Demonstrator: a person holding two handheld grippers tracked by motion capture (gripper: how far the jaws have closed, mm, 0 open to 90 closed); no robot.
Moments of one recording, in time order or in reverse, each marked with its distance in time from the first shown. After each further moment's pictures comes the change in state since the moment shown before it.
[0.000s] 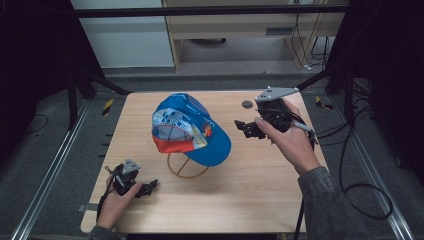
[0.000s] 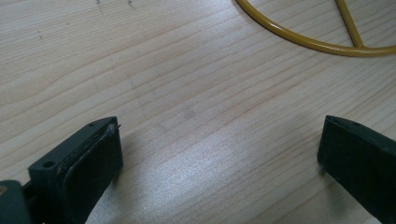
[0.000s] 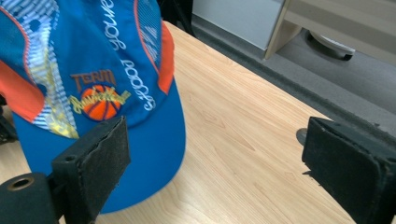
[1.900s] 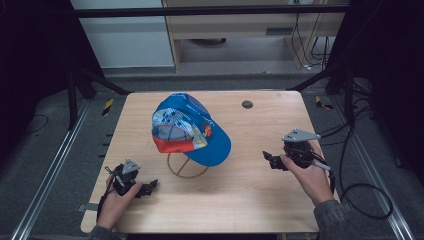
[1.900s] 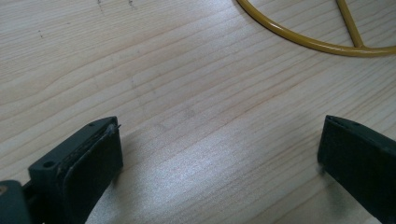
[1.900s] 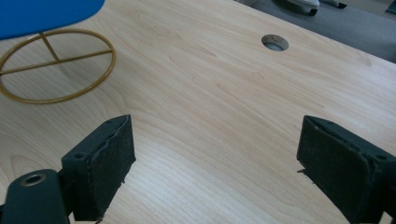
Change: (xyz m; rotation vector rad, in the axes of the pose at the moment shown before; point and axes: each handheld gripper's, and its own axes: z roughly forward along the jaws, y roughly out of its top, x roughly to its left) left arm 0.000 0.000 0.000 0.000 0.002 -0.002; right arm -0.026 -0.139 0.003 0.069 -0.121 0.084
